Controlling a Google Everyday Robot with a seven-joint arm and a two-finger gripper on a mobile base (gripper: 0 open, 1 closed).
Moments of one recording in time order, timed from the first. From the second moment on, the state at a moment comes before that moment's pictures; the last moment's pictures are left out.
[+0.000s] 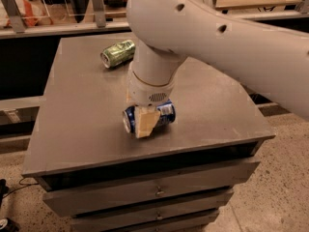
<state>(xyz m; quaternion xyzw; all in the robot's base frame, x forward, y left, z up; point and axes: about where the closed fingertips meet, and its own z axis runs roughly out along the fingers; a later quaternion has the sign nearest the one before) 0.470 0.027 0.854 -0.81 0.57 0.03 0.14</state>
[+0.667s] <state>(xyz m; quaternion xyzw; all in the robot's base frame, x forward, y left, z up) 0.501 0.004 0.923 -0.75 0.57 0.08 0.33</state>
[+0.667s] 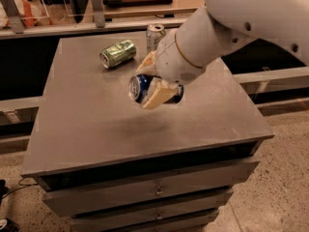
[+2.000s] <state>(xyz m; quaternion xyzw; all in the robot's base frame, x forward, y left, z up) 0.554 -0.057 0.942 -0.45 0.64 0.21 0.59</state>
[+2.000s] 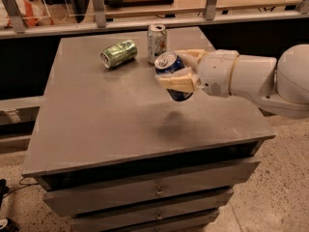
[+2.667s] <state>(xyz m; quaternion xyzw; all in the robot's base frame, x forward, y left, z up) 0.557 -0.072 0.927 -0.35 0.65 0.25 0.63</state>
